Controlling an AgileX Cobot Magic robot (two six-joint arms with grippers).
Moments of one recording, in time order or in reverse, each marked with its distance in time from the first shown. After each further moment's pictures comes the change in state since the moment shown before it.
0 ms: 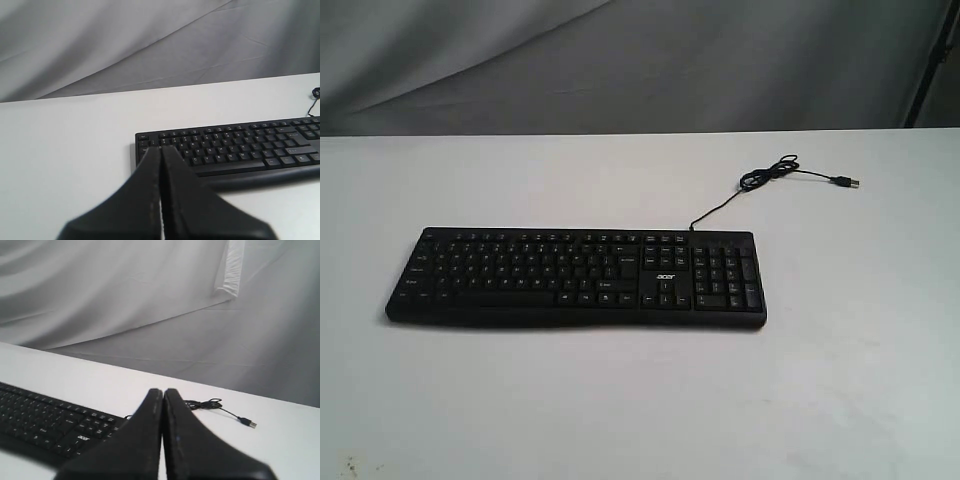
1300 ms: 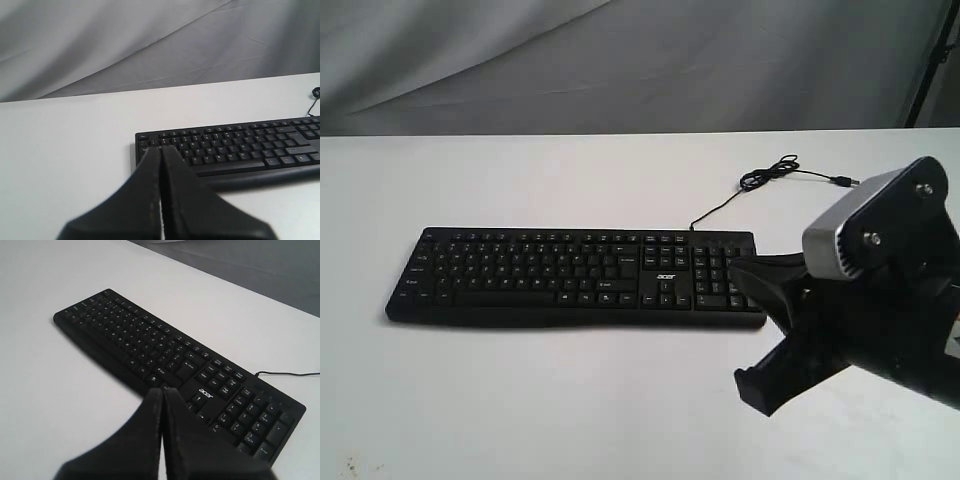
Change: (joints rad) left arm 0.000 0.000 0.000 0.000 0.000 0.000; right arm 0.452 0.943 -0.374 0.169 -0.152 -0.097
